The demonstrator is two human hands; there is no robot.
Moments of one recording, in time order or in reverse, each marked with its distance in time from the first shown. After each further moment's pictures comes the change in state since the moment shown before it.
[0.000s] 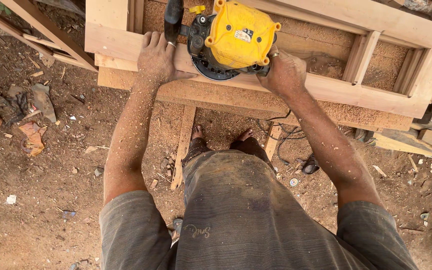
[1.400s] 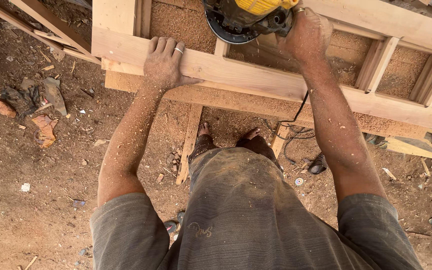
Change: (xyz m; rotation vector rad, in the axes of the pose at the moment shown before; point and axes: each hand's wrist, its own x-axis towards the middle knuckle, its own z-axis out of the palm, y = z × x) left_hand 0.000 -0.003 0.006 -0.006 -0.067 -0.004; right_hand 0.096 0.074 0.037 0.027 0.121 0.002
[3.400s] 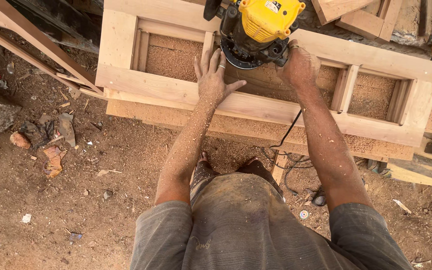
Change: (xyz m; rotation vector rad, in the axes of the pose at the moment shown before) left_hand 0.132 0.157 0.033 -0.281 0.118 -0.413; right_hand -0.025 0.051 -0.041 -0.066 0.064 0.144
